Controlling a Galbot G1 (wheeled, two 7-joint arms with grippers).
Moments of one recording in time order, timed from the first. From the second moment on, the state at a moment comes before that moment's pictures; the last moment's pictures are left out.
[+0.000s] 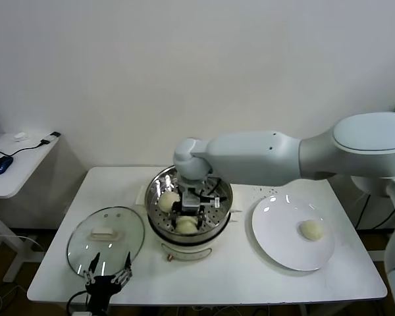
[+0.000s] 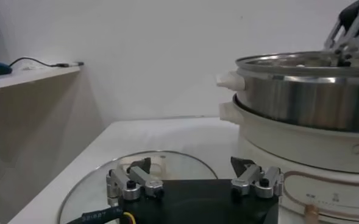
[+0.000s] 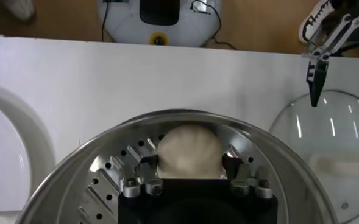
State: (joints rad) left arm 1.78 -1.47 -0.59 -2.02 -0.08 -0.01 -0.06; right arm 0.63 1.38 -1.51 1.34 0.05 0.48 -1.03
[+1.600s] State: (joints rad) left arm 1.79 -1.49 -0.59 -2.02 -0.07 -0.02 -0.05; right arm 0.56 0.67 -1.60 1.18 0.35 -0.11 -1.01
